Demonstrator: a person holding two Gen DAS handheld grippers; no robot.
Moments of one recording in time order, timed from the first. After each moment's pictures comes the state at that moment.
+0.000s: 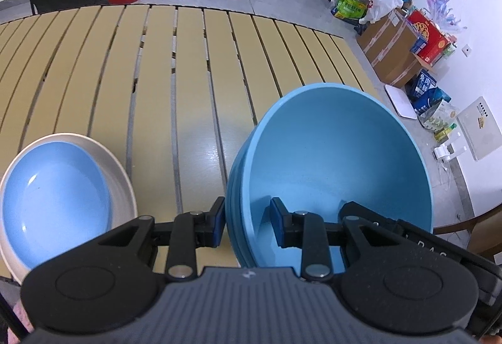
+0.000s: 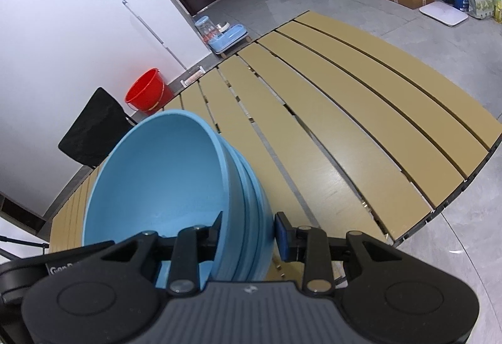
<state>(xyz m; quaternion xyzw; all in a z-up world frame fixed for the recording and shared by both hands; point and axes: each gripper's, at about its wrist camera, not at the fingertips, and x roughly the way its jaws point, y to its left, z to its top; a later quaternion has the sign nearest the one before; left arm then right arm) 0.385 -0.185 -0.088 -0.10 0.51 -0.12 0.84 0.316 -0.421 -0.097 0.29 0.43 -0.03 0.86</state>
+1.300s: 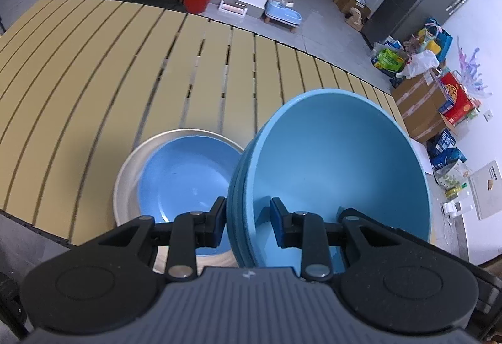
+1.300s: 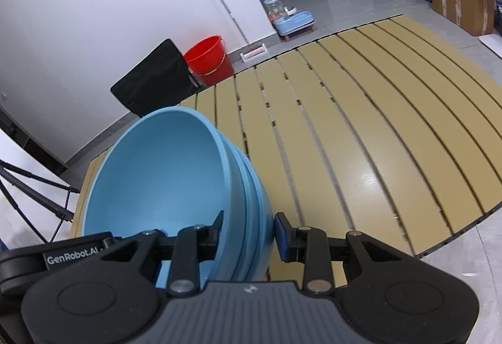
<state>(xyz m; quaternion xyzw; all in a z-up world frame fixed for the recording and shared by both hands) 0.339 -0.024 -0.061 -0.18 0.48 -0.04 0.86 0.320 -0.274 -0.056 0.22 0.44 0.07 0.87</state>
